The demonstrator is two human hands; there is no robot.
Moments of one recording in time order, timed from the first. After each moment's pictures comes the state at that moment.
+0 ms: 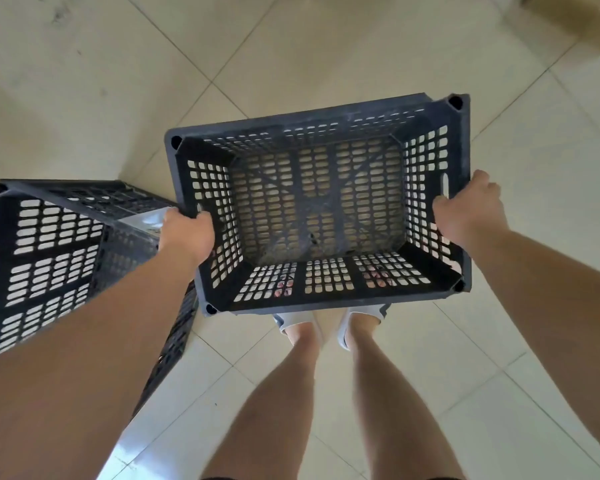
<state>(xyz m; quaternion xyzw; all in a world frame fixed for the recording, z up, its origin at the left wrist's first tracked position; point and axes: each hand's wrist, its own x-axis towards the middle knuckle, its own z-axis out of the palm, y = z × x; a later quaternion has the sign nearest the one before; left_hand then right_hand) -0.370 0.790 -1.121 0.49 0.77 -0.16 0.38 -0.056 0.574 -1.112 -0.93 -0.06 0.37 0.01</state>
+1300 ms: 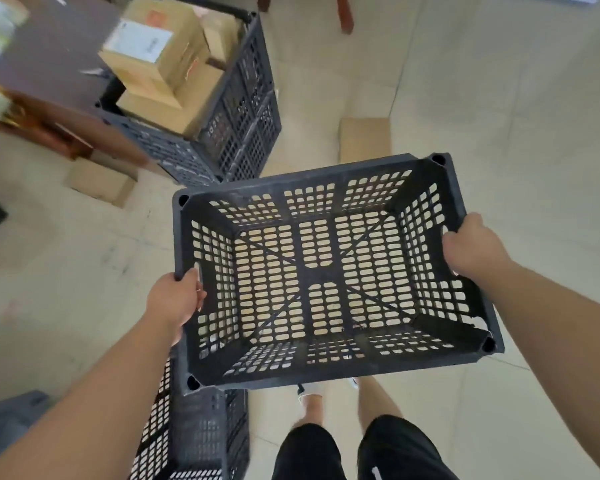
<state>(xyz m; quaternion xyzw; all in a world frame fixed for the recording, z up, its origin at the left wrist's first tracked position) -0.272 0.794 -0.691 0.63 0.62 -0.05 0.47 -0.030 0.432 -0.662 -0.94 0.09 0.27 0.18</state>
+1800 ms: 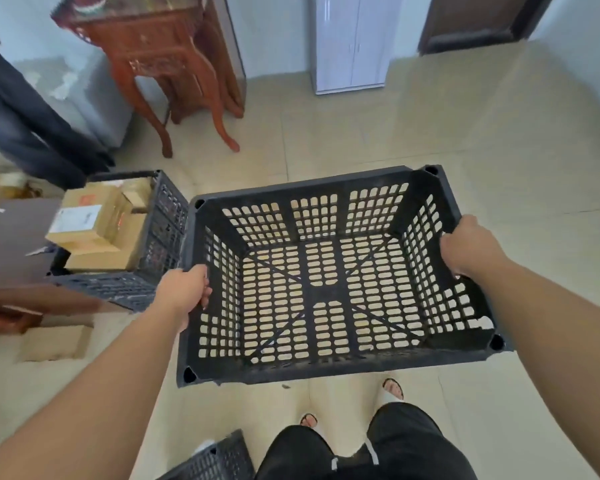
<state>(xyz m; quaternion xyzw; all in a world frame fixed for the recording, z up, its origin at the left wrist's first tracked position) -0.156 0.679 -0.508 0.75 0.40 -0.11 0.52 -0.108 0.234 -0.469 -0.93 0.25 0.13 0.23</state>
